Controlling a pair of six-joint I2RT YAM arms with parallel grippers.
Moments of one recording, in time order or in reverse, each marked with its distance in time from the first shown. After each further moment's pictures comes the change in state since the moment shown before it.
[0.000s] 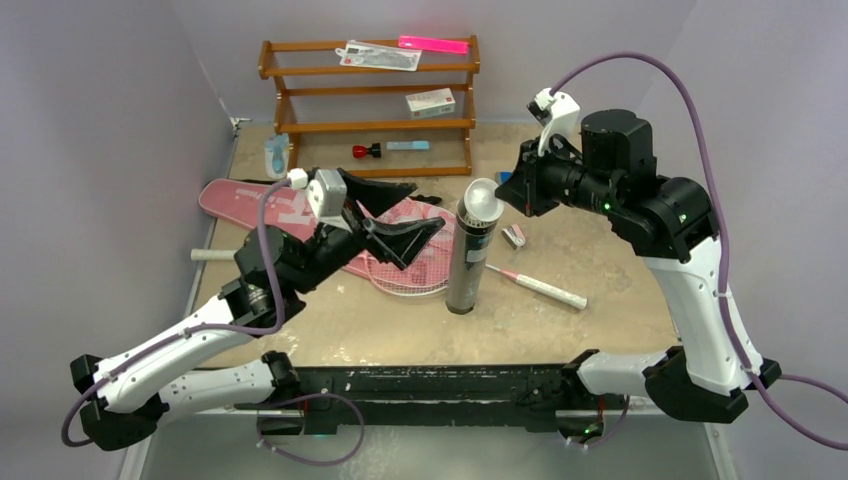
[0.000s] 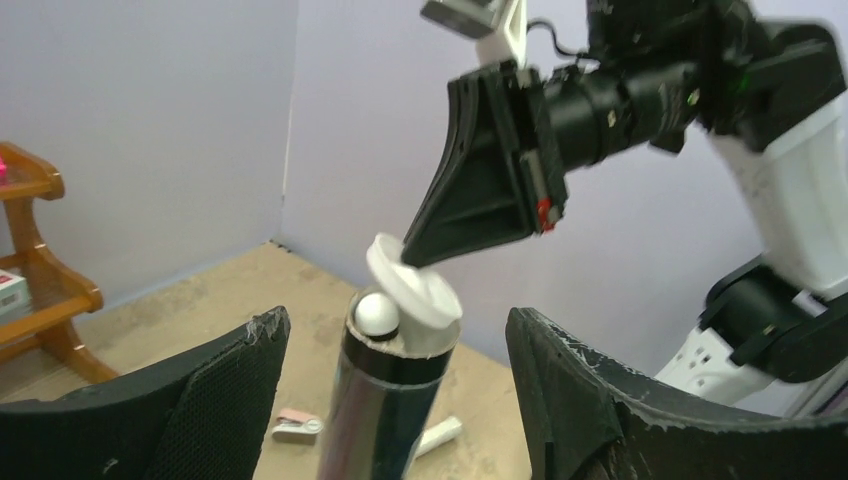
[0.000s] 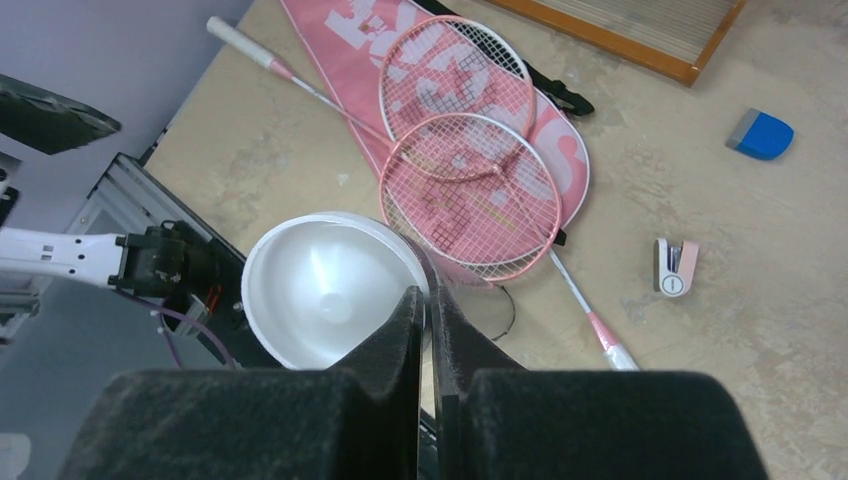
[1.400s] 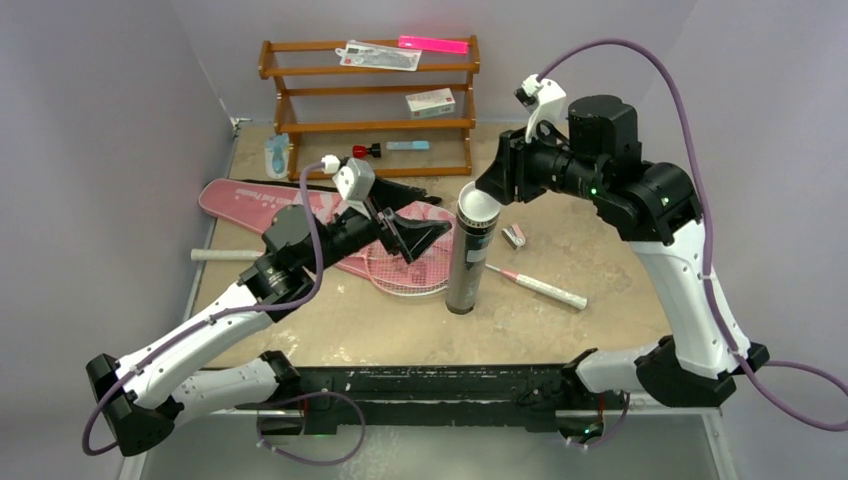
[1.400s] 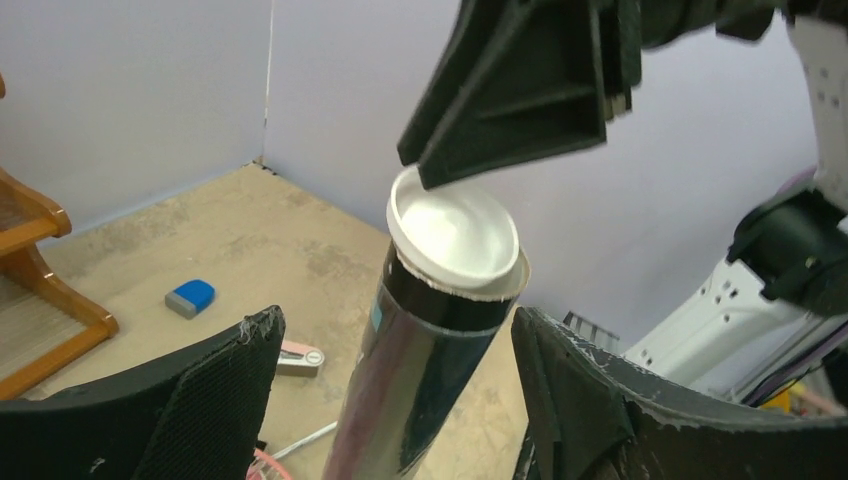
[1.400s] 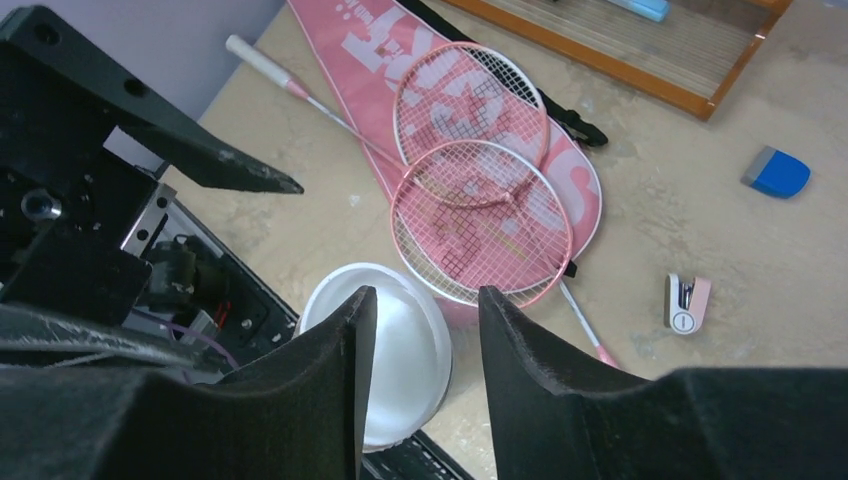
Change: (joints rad) left arm 0.169 0.101 0.018 -0.049 0.212 -0.122; right arm 0.000 0.061 0.047 0.046 -0.032 -0.003
